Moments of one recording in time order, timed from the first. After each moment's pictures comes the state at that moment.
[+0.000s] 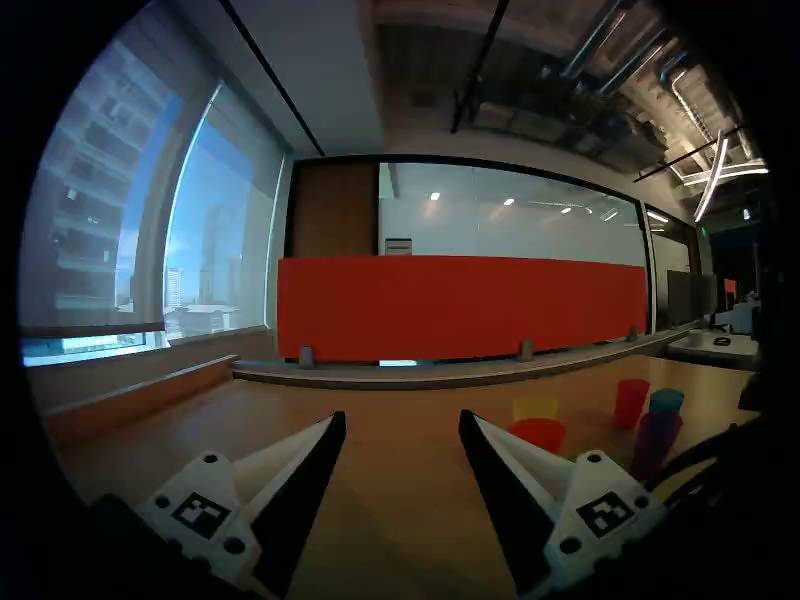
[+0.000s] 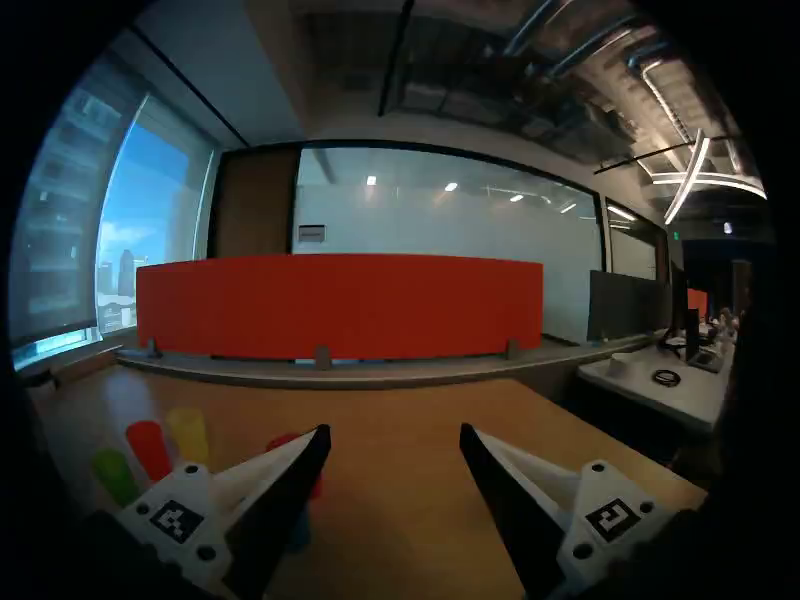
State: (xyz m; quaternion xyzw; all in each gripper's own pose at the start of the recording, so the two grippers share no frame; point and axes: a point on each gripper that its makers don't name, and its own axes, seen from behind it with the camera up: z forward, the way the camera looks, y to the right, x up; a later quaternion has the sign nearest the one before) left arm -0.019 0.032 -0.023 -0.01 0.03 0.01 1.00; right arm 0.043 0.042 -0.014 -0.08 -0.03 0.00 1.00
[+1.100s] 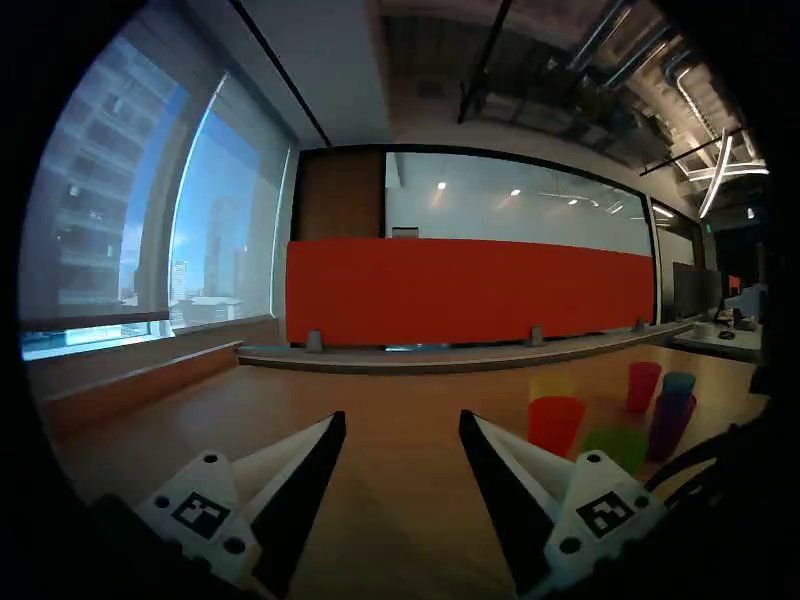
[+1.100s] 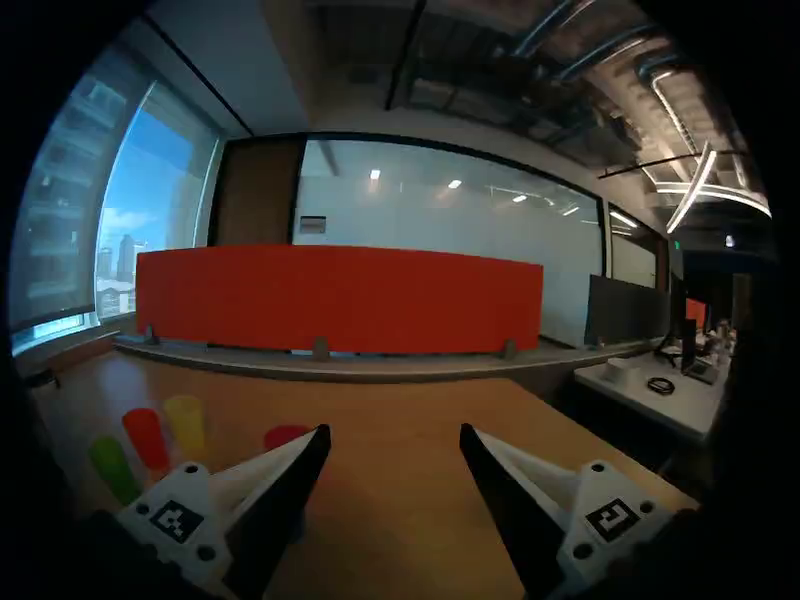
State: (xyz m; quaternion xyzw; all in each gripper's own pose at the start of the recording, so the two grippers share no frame) left arm -0.046 0.013 -0.018 0.00 0.01 0.01 1.00; right arm 0.043 0.036 -0.019 -0.08 -0.04 -0.02 1.00
